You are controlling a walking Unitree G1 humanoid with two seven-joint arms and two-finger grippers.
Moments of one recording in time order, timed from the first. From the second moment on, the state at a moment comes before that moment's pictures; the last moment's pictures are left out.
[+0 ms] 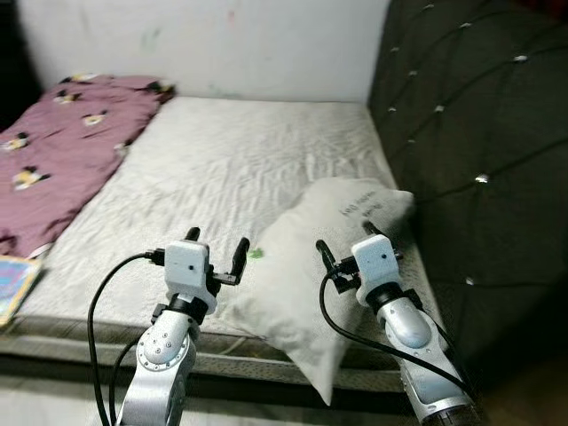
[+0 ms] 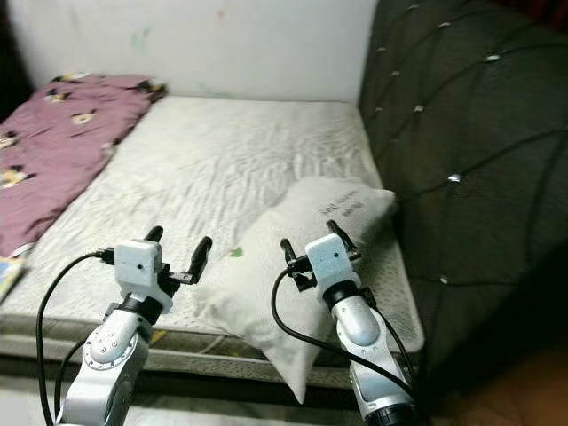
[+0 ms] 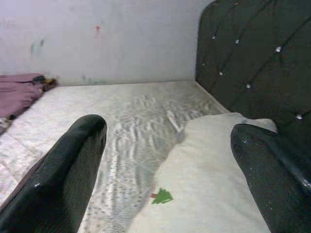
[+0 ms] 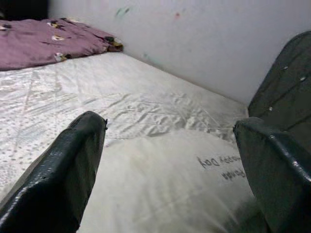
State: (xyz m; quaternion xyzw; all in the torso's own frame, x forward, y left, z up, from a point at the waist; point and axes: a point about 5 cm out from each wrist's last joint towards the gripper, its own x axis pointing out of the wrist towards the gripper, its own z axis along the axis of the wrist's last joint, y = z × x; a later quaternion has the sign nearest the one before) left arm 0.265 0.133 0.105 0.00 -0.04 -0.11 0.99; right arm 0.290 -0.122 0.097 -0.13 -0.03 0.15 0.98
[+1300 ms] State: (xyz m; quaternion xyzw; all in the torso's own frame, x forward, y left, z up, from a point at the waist) left arm 0.237 0.192 0.061 -0.01 0.03 0.01 1.00; right arm 0.269 -0.157 0.089 -0.10 -0.02 0.07 0.99
